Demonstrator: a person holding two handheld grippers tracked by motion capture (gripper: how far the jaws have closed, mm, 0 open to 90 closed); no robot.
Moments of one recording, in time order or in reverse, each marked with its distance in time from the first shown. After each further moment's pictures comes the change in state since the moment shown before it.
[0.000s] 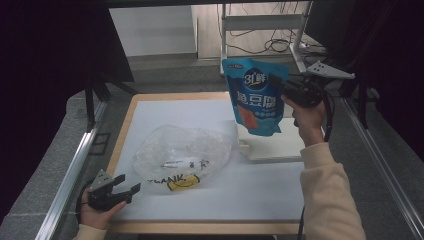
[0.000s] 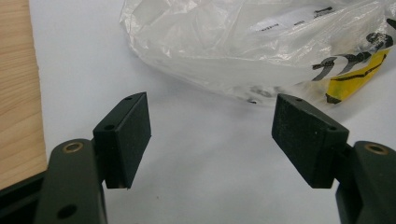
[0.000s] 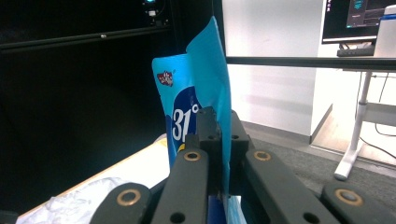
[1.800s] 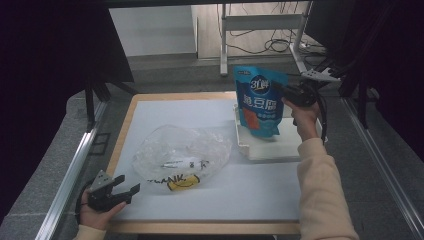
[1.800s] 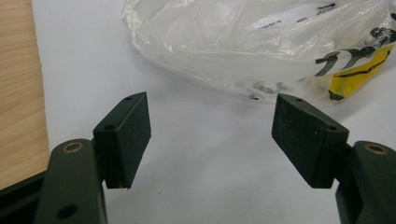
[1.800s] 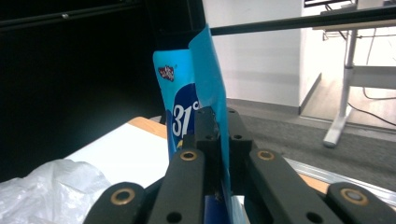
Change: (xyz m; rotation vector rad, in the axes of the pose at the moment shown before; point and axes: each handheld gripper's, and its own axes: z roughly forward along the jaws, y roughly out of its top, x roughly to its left) left arm 0.000 -0.001 -0.001 0.007 0.008 0.004; right arm -0.077 -0.059 0.033 0.075 -0.056 0.079
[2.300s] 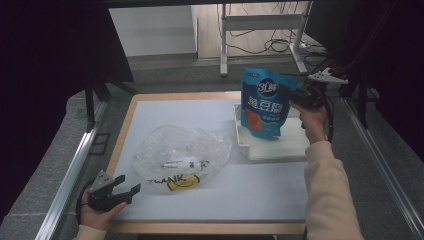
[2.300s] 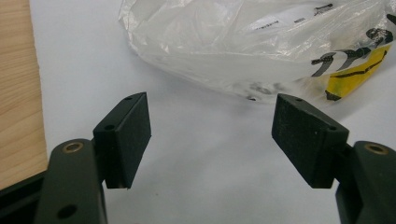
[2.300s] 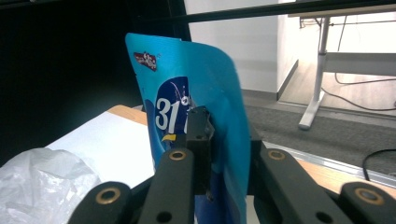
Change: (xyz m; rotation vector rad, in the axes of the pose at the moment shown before) left arm -0.002 0.001 0.000 -0.001 -0.002 0.005; right arm -0.007 -0.003 -0.018 0.048 -0.080 0.000
